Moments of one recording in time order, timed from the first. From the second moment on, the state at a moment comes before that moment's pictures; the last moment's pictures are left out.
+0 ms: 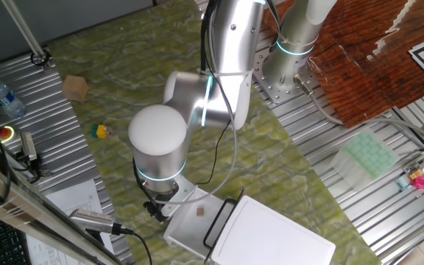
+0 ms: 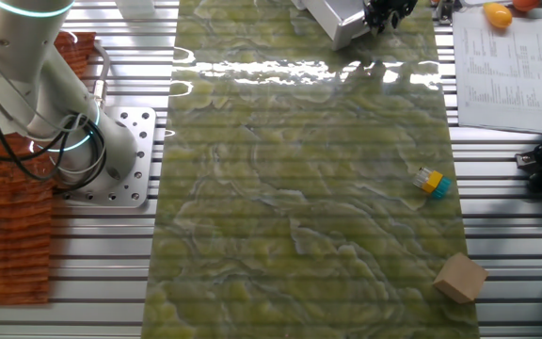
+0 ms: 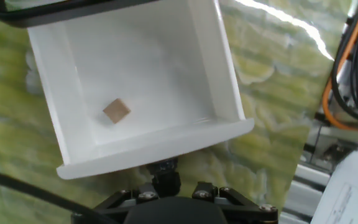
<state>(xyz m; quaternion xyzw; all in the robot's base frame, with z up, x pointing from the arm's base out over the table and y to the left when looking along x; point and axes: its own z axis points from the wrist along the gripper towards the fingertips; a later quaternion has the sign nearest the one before) 0.600 0.274 0.066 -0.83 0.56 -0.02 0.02</state>
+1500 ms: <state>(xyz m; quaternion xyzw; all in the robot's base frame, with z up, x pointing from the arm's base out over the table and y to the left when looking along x) 0.601 0.275 0.062 -0.88 0.47 -0.01 0.03</state>
